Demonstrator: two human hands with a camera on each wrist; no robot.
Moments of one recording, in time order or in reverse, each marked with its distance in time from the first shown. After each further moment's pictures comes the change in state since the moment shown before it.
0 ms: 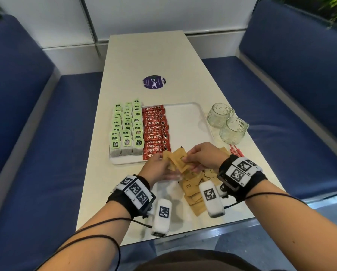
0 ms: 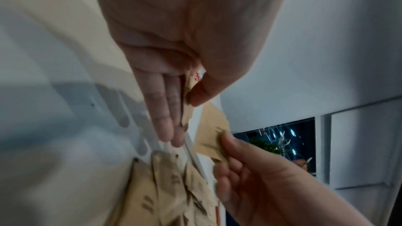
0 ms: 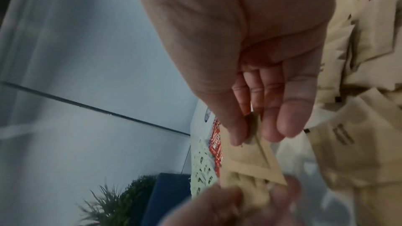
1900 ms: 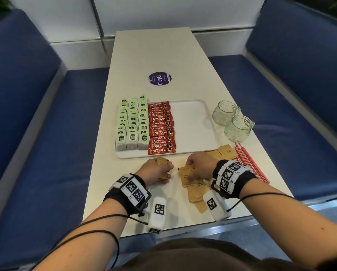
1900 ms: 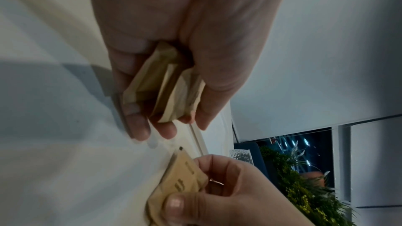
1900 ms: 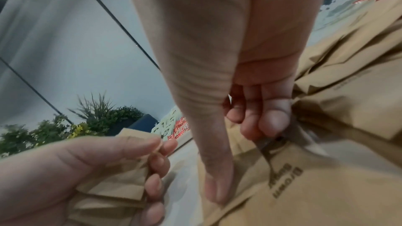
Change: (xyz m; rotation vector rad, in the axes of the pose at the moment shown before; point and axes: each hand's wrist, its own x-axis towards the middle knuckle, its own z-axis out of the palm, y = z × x) left_hand -0.003 -0.025 -0.023 0.016 0.046 -0.092; right_hand 0.006 0.016 0.026 -0.852 -0.097 -0.110
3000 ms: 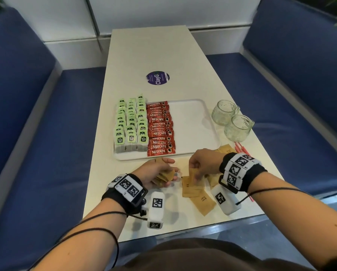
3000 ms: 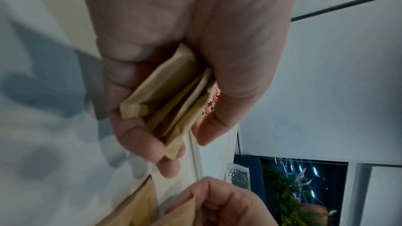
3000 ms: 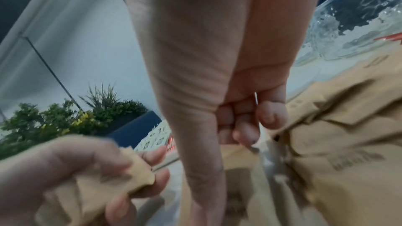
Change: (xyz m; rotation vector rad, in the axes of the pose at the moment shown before) left_hand -0.005 0.015 -0.003 -0.192 -0.197 -0.109; right_hand 0.004 0.009 -0.023 -0.139 -0.115 -0.131
